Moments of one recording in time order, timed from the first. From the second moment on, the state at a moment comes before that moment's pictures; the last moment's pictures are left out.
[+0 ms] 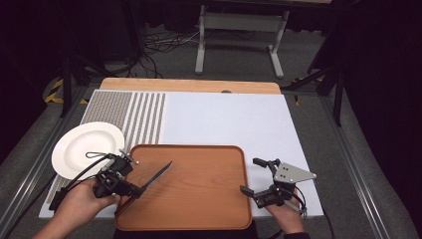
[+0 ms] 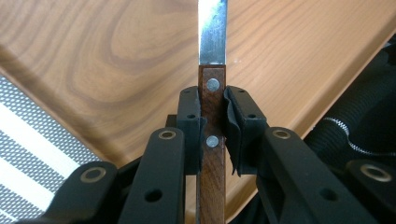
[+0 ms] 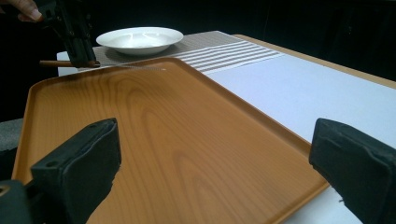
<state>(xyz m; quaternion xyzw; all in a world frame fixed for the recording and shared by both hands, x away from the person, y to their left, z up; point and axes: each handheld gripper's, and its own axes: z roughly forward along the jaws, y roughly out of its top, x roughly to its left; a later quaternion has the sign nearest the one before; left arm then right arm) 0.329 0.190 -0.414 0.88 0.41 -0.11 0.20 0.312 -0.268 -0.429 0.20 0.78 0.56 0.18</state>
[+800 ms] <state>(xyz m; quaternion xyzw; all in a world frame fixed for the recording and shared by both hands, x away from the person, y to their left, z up) 0.336 0.166 -0.435 0.88 0.43 -0.10 0.19 0.312 -0.268 -0.429 0.20 0.79 0.56 0.17</state>
